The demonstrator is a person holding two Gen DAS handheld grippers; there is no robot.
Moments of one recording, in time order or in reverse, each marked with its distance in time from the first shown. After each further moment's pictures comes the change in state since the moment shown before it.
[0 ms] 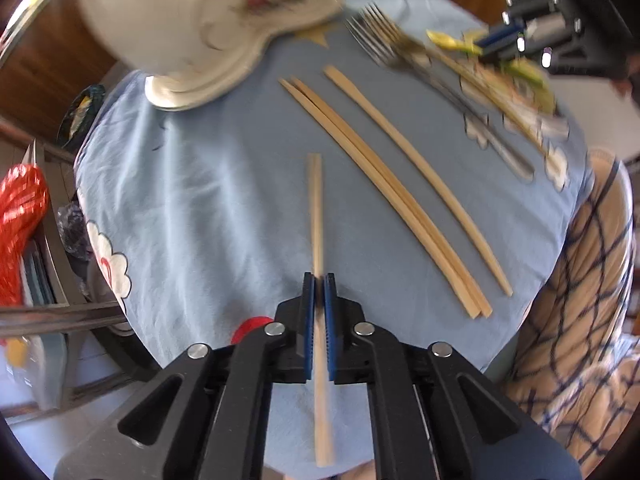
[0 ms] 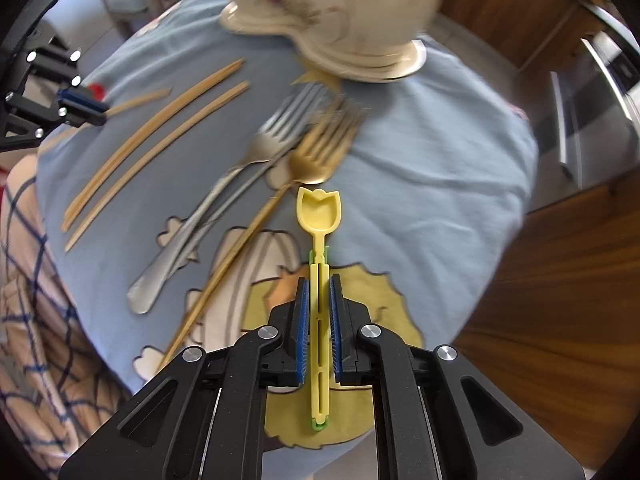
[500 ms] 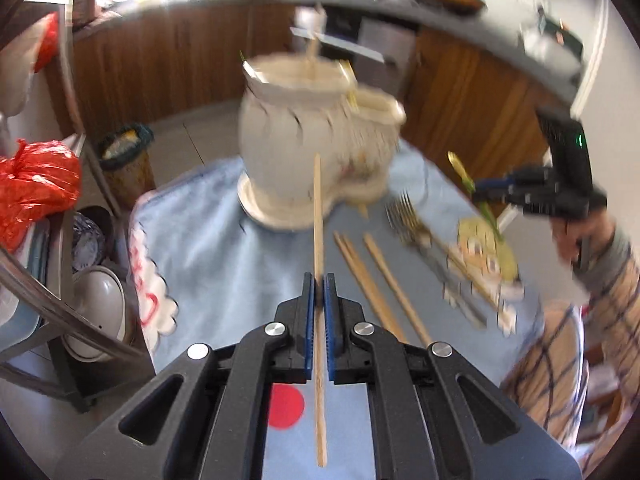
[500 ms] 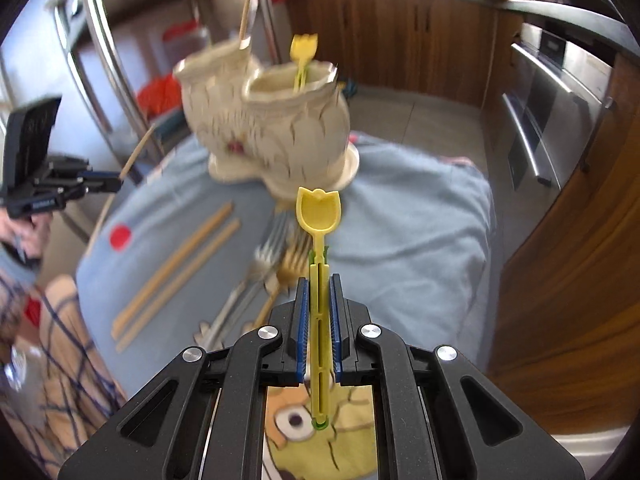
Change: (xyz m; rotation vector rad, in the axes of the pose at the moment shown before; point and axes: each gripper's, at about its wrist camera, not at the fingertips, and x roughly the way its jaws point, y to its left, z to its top) left arm -0.072 0.045 -0.030 -0.296 -0.550 -0.072; right arm -0.051 -0.040 -0.015 0.257 -0.447 0.124
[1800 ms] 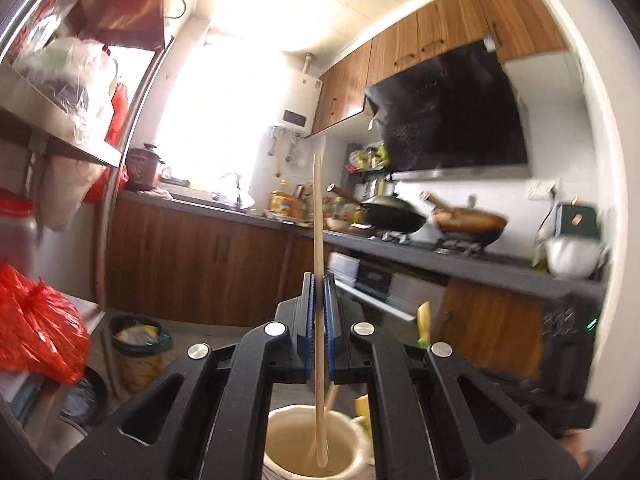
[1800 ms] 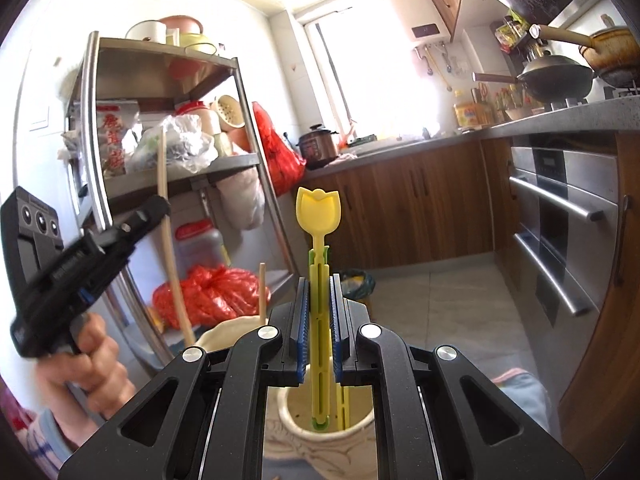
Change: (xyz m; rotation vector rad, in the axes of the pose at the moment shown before) left arm -0.017 -0.021 0.124 -0.069 -0.858 0.116; right arm 0.004 0.021 0.111 0.090 -0.663 0.058
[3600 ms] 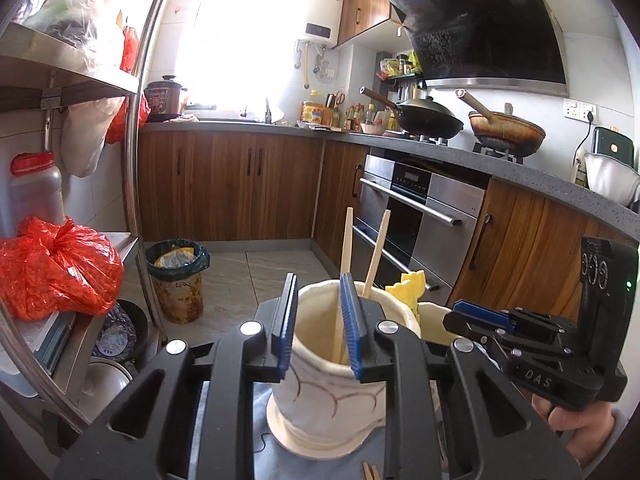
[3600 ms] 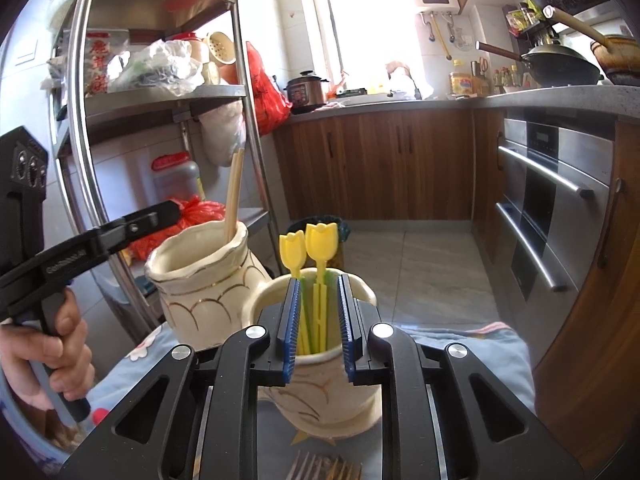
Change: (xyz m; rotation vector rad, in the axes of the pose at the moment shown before) left arm 0.005 0.006 -0.053 0.038 0.329 0.126; right arm 0.007 0.005 -0.046 -0.088 0.192 -0.093
